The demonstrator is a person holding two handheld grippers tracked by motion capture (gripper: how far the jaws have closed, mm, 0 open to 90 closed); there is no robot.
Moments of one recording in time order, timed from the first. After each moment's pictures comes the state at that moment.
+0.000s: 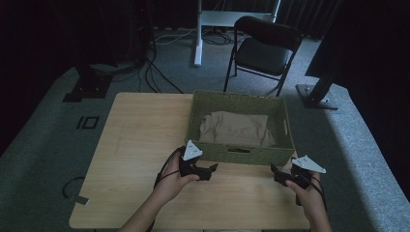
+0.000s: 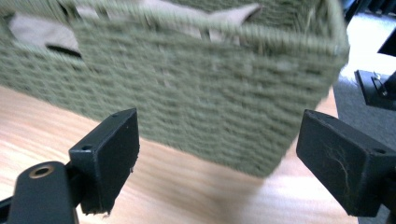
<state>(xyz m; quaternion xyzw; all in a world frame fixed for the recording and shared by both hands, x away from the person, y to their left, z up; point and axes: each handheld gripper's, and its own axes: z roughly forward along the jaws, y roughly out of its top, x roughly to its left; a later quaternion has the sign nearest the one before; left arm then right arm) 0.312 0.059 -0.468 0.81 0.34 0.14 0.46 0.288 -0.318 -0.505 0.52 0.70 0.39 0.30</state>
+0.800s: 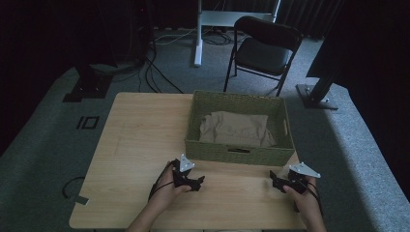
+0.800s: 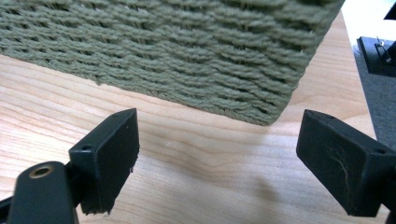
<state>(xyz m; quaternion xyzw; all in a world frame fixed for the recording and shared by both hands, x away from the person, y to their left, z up) 0.308 0.081 -0.537 0.83 0.38 0.15 0.37 0.287 -0.323 -0.544 0.55 0.70 0.36 0.27</state>
